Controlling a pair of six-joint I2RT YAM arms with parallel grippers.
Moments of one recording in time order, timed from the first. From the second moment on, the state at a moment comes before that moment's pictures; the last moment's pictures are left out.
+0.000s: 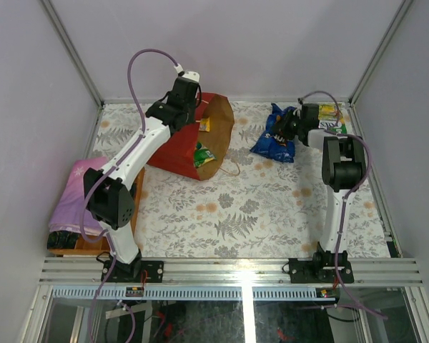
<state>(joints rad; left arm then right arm) -0.43 1.81 1.79 -0.65 -0.37 -0.13 0.03 2.22 1.50 0.17 -0.43 0.54</state>
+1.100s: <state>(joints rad) -0.45 1.81 1.82 -0.69 -0.37 -0.13 0.00 1.91 1.46 0.14 -0.62 0.62</state>
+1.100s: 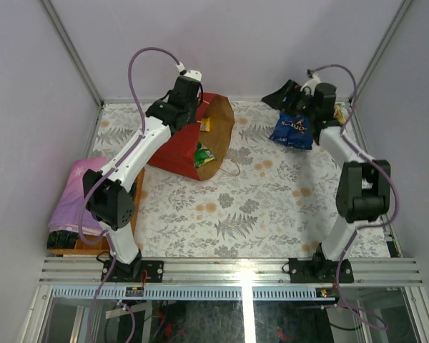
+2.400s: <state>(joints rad) -0.47 1.81 1.82 -0.70 -0.38 -0.13 0.54 1.91 1.20 0.24 -0.20 1.25</state>
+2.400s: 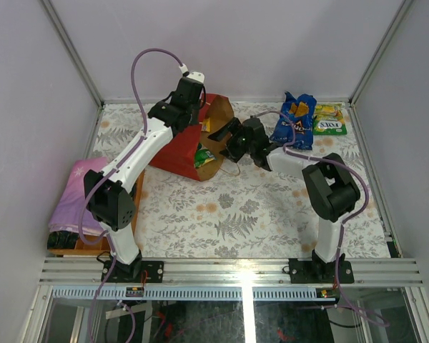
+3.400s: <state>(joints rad) -0.47 1.81 1.82 -0.70 -0.38 -0.13 0.62 2.08 1.38 -0.05 -0.07 1.35</state>
